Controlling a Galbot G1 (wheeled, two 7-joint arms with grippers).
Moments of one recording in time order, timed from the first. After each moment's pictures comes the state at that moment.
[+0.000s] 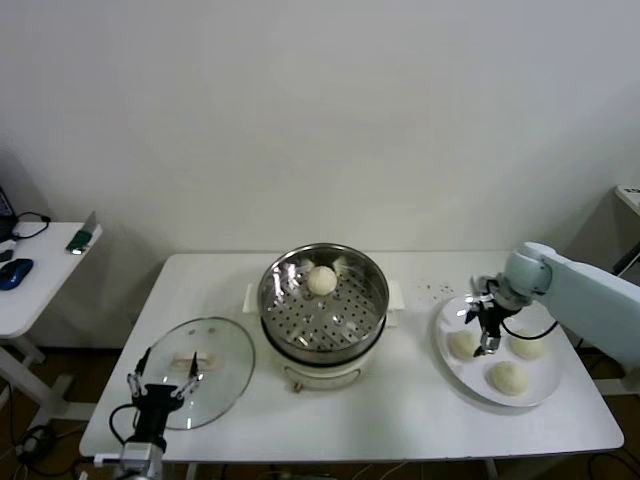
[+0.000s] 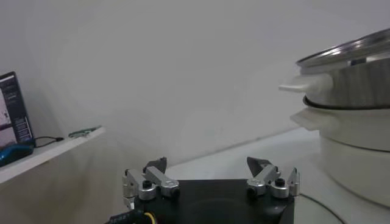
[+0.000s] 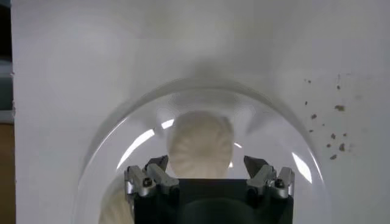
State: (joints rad) left arm 1.60 -1.38 -0.66 -1.84 0.08 -0.15 -0.08; right arm 0.08 0.70 -1.02 1.09 0.10 -0.26 -1.08
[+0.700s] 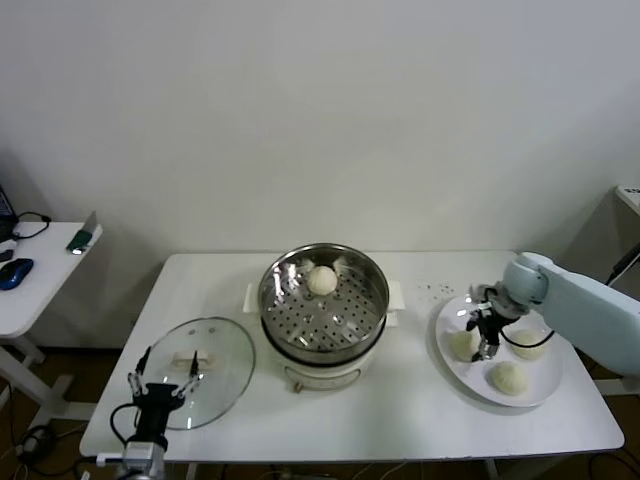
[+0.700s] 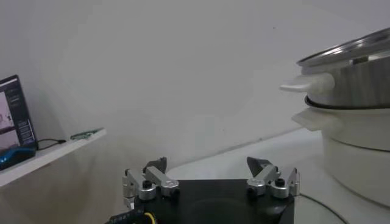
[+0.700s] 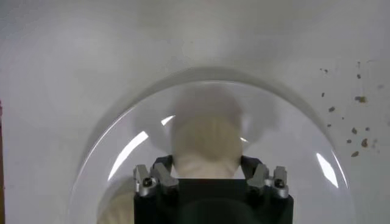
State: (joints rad) left arm 1.59 -1.38 -0.65 -1.83 0.10 -0.15 -0.09; right arm 0.04 0.70 -0.97 1.06 0.09 -0.25 -1.08
